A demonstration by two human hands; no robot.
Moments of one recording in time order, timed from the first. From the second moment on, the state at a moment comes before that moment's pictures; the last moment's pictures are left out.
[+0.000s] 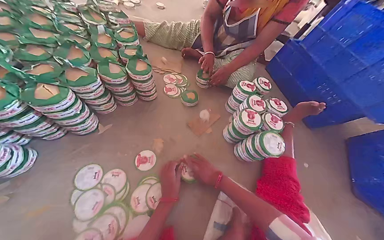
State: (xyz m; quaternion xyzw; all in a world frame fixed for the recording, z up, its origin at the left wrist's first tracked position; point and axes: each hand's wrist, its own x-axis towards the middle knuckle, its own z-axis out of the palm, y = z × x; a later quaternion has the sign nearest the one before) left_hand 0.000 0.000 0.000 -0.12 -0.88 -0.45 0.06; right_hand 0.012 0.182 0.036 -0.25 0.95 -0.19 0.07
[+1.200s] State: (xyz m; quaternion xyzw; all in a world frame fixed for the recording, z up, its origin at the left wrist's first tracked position) left_hand -0.043 -0.068 0.072 -0.13 -0.90 -0.40 -0.13; right_hand -0.002 0.138 0.083 0.01 0.97 -0.18 0.16
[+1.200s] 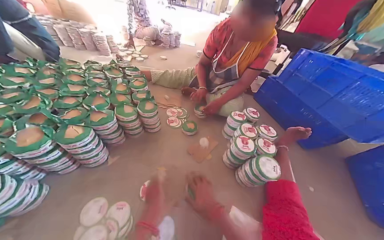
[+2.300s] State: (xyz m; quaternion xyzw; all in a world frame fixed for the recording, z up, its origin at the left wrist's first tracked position) left_hand -0.074 -0.107 0.082 0.03 -0.89 -0.46 0.07; right_hand -0.266 0.199 0.104 0.06 0.98 -0.10 -0.17
